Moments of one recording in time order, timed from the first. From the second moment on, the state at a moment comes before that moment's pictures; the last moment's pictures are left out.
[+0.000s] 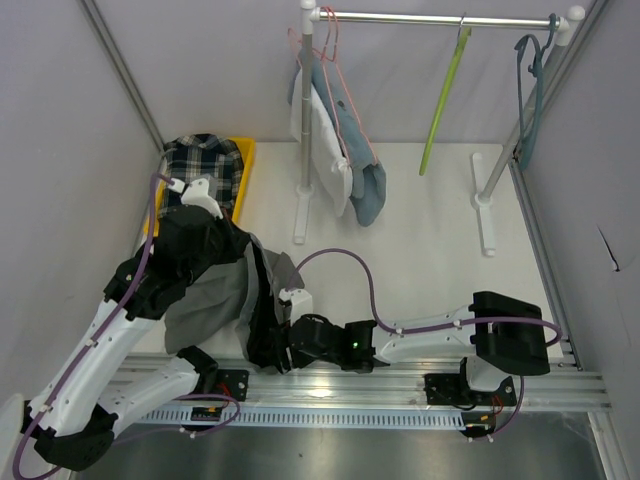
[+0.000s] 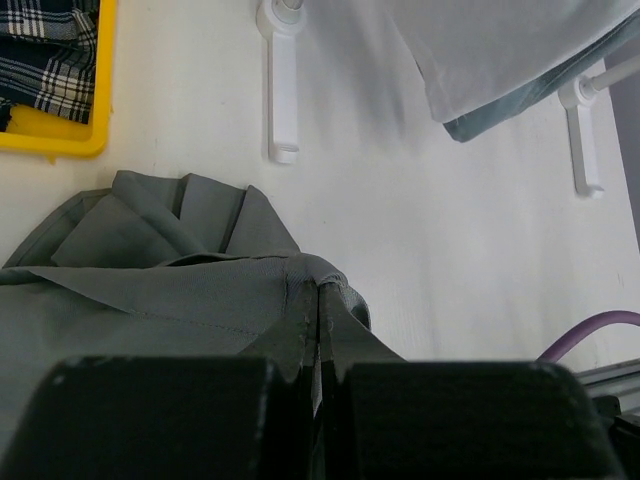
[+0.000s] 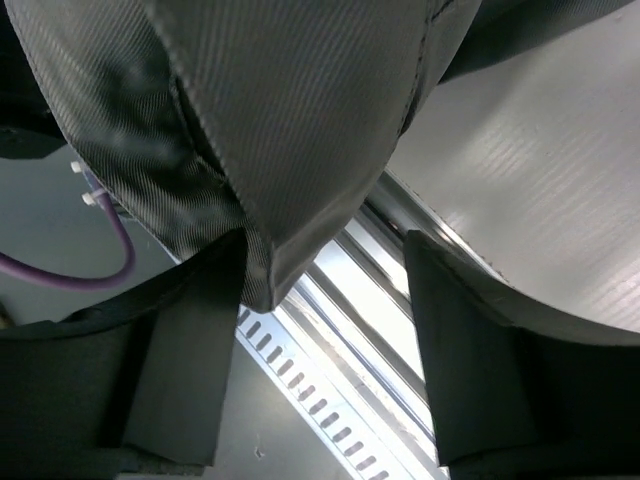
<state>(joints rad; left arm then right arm) -0.58 0.85 1.17 -0.83 -0.24 -0.58 1.47 1.62 0.92 0.03 0.25 0.84</state>
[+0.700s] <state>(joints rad) -0.58 0.90 1.28 -0.83 -0.15 -0.52 1.12 1.13 1.09 -0.41 0.39 0.70</state>
